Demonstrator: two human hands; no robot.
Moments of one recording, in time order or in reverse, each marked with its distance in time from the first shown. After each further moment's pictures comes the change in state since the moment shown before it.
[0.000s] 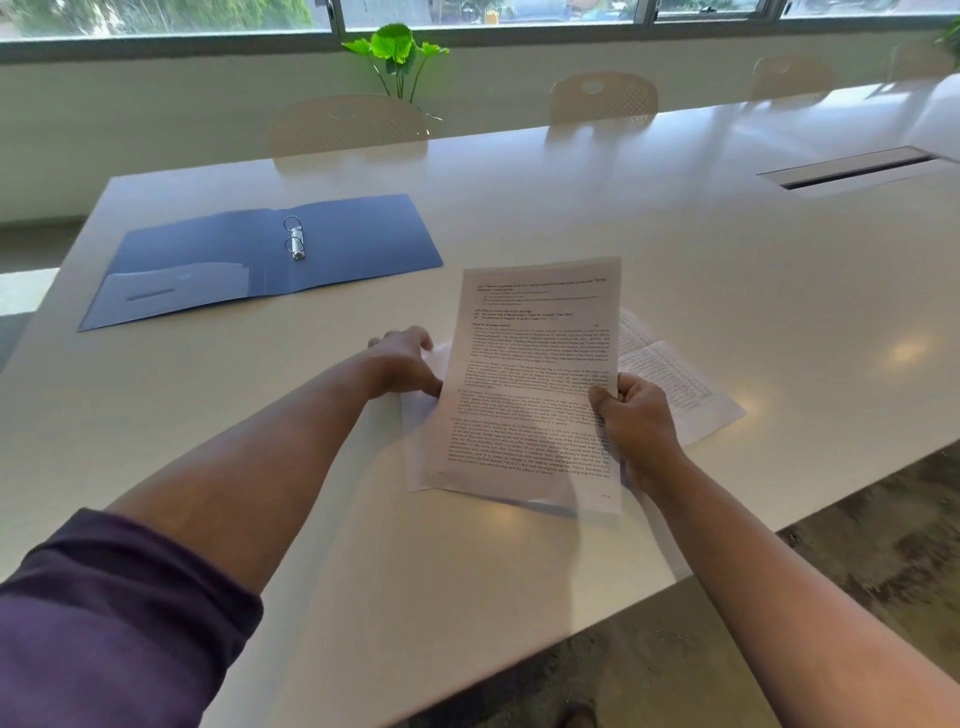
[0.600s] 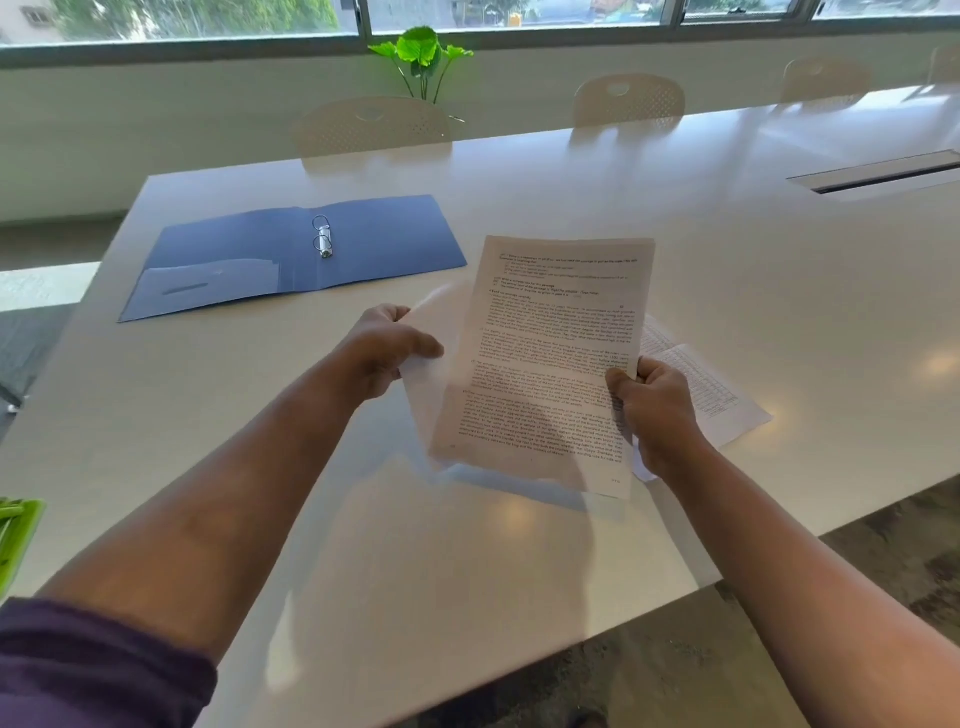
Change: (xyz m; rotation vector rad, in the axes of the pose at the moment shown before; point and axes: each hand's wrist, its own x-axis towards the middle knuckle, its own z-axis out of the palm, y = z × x) left_hand -0.043 -0.018 -0.030 -0.992 0.116 -0.040; right_hand 0.004 -0.018 0.011 0.037 -0.008 -0.035
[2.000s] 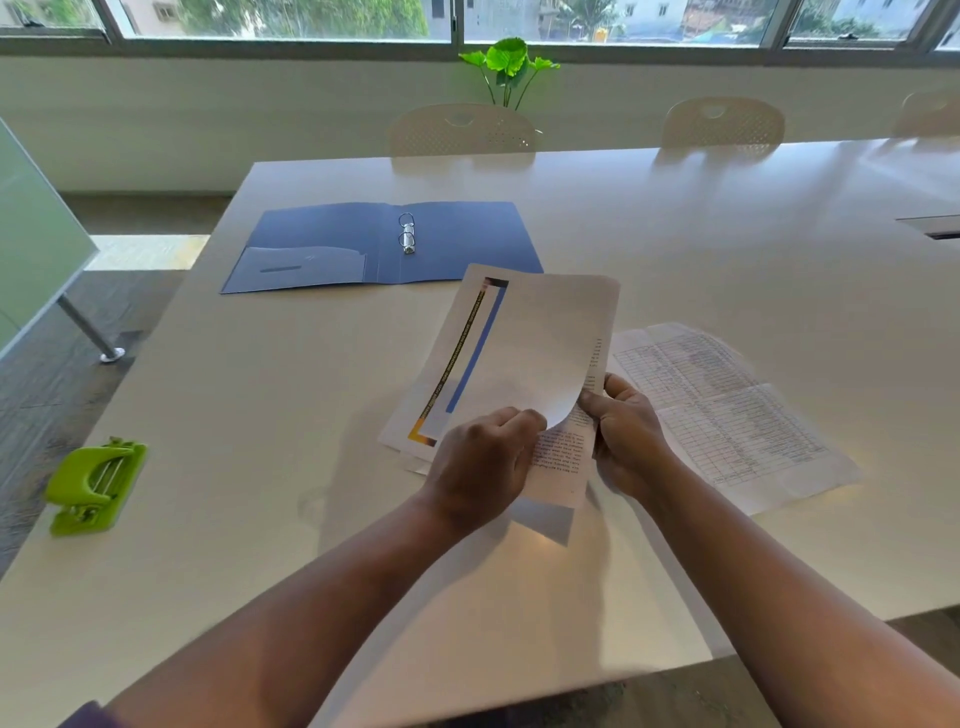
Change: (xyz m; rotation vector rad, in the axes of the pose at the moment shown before) left_hand -0.081 -0.101 0.024 0.843 0.224 1.059; right_hand -0.009 0.020 0.093 0.128 -0.304 0.180
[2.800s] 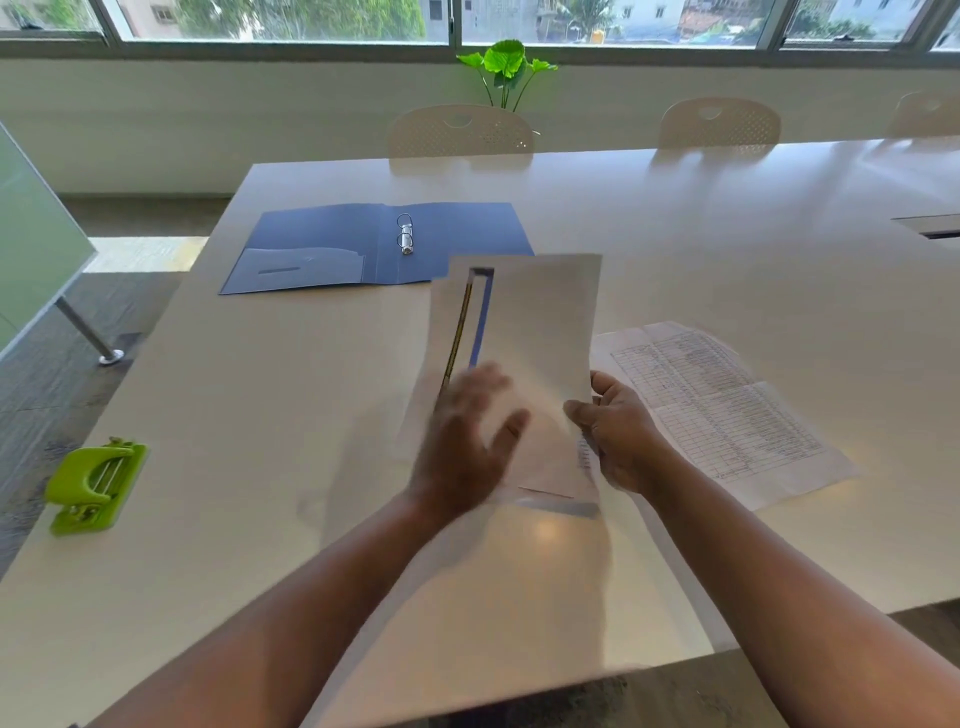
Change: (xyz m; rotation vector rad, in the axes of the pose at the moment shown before) left_hand -0.001 -0.012 -0.005 -0.243 0.028 -0.362; right_hand 0.002 0.000 -0.002 -0.137 -0.122 -0.053
